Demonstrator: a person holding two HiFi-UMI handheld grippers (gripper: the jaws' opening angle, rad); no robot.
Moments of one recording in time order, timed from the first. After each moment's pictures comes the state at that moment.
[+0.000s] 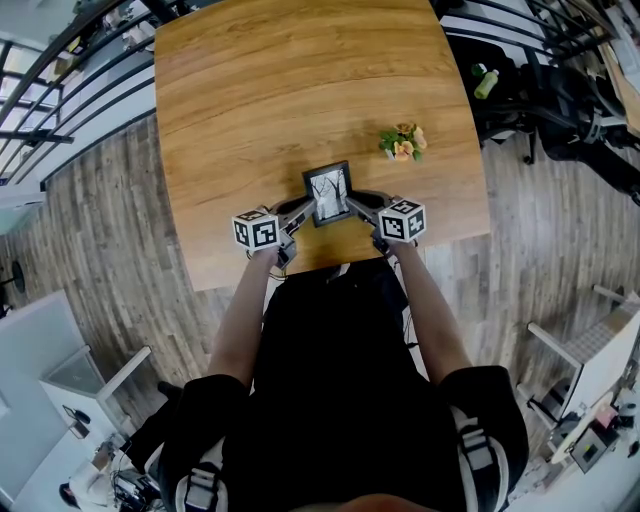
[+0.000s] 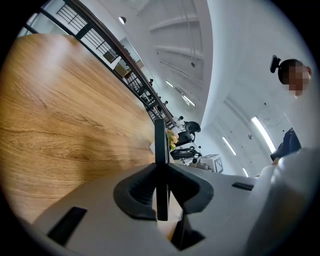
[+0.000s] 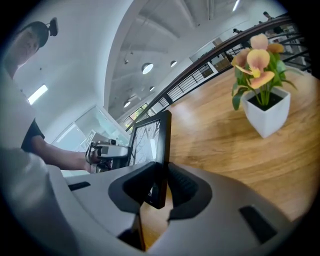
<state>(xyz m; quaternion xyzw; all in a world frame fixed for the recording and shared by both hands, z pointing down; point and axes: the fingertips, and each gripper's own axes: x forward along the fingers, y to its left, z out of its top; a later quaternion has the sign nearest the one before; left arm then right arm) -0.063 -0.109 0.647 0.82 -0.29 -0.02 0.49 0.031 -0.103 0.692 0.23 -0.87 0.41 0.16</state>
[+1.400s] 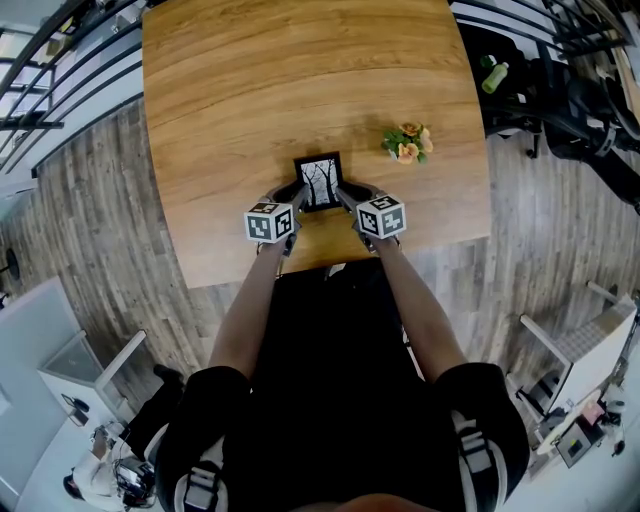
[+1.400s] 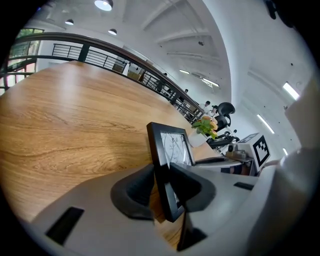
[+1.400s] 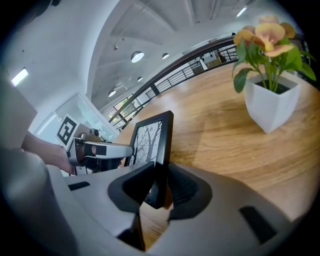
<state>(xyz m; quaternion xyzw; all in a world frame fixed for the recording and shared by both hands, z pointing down) -0.084 -0.146 0.717 0.78 -0.44 0.13 0.43 0.014 -0.129 0.743 0.30 -0.84 0.39 0.23</state>
